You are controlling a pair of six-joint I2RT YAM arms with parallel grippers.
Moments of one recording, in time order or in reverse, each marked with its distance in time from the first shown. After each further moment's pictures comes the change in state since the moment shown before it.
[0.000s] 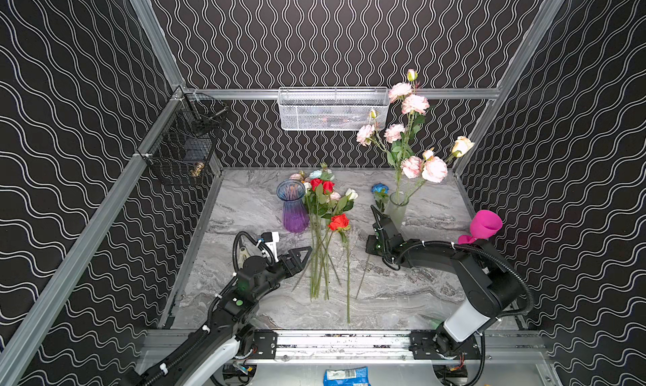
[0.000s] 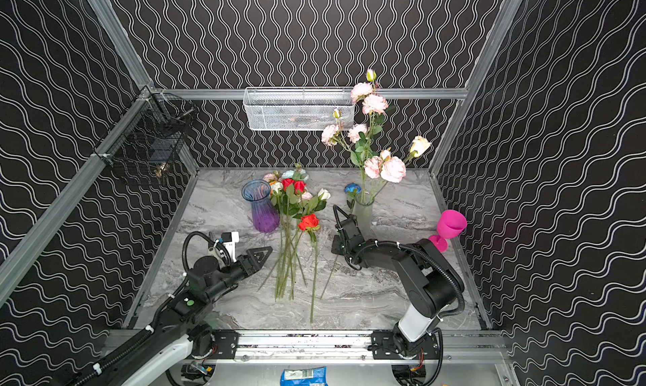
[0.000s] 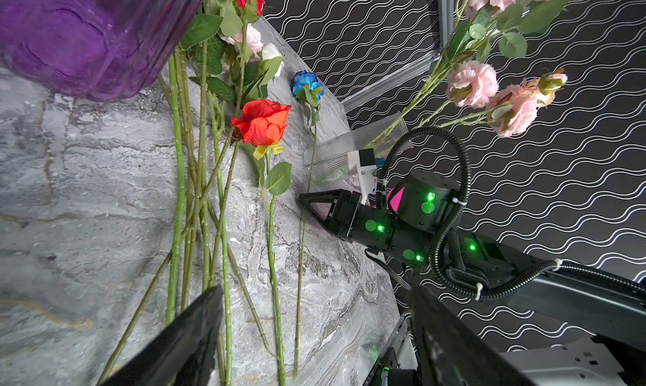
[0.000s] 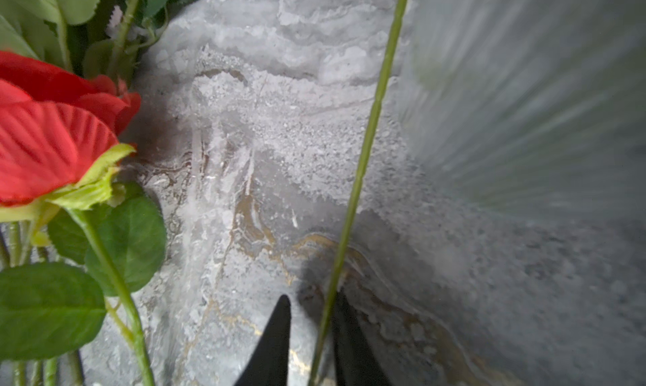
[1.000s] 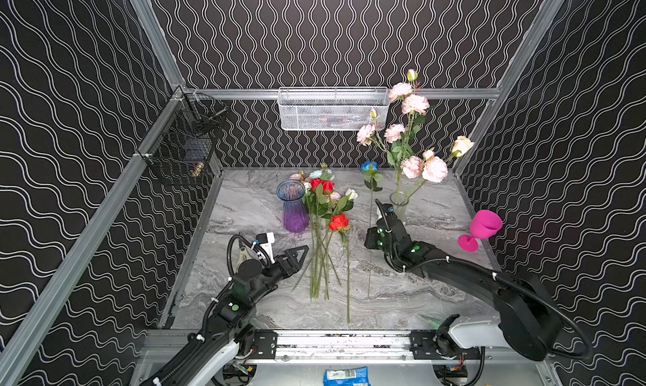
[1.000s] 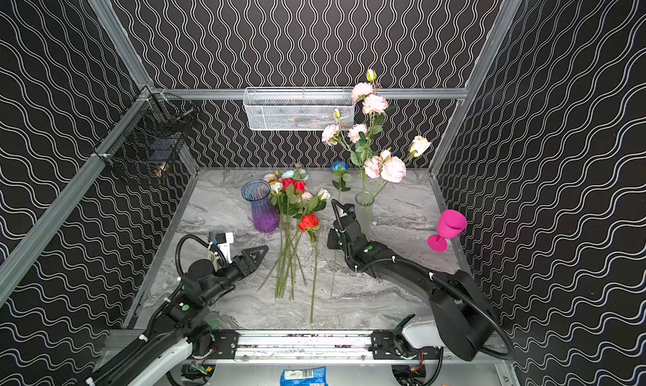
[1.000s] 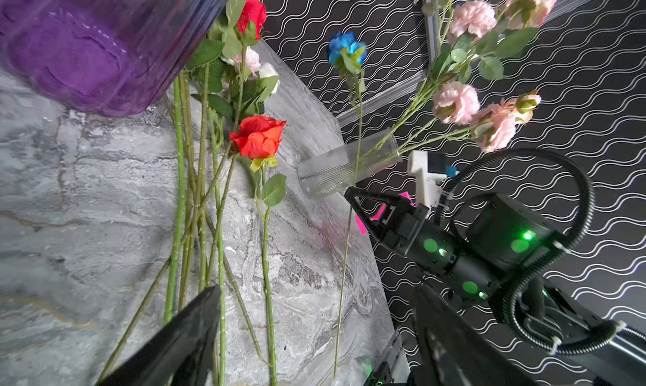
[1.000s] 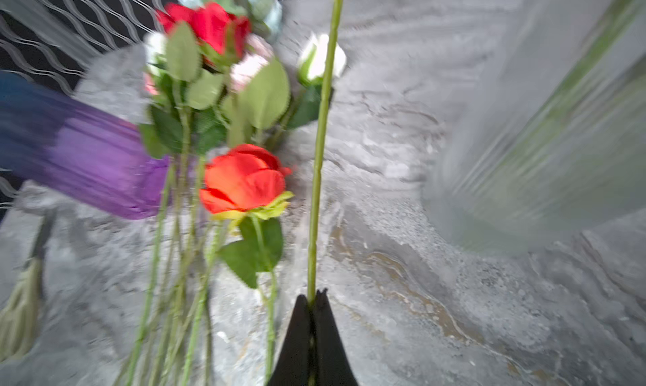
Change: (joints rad) left arm 0.000 -0.133 0.010 -0.083 -0.051 -0.023; right arm 0.139 -0.350 0.014 -0.080 0.137 -0.104
